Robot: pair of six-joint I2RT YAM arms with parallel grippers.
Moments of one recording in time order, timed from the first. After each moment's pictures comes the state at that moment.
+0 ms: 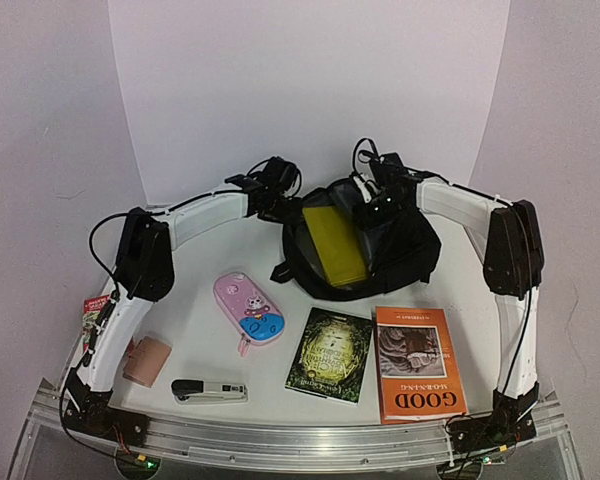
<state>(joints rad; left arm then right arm) -0.69 2.49 2.38 -0.61 -0.21 -0.30 0.45 2.17 1.92 -0.59 0.02 -0.11</state>
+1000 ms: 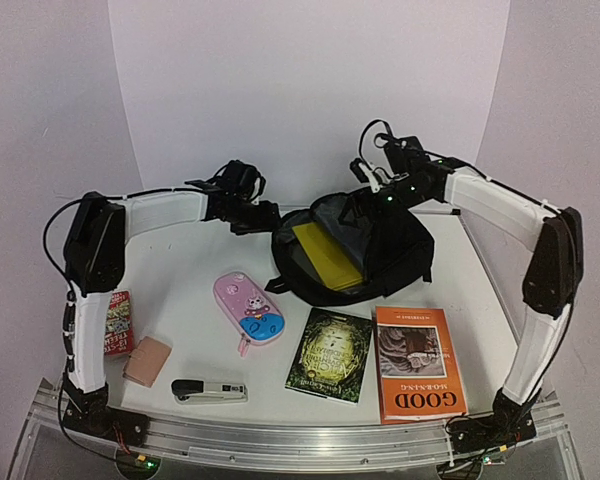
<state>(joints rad) -0.60 2.15 1.80 -0.38 0.05 -0.47 0.50 1.90 1.77 -0.69 -0.24 0.02</state>
